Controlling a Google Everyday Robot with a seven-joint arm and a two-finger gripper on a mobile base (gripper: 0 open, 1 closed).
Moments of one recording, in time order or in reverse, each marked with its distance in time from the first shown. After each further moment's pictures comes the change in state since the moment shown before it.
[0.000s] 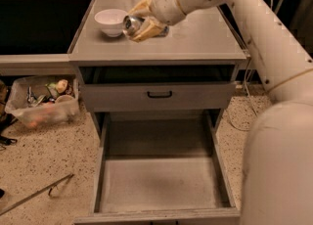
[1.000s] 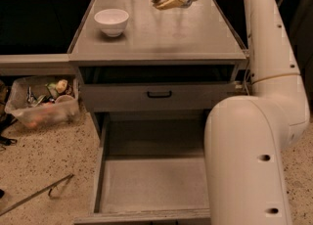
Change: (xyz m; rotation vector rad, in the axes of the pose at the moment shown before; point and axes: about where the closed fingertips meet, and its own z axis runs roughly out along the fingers) arm 0.065 -0.098 -0.064 0.286 0.101 -0.078
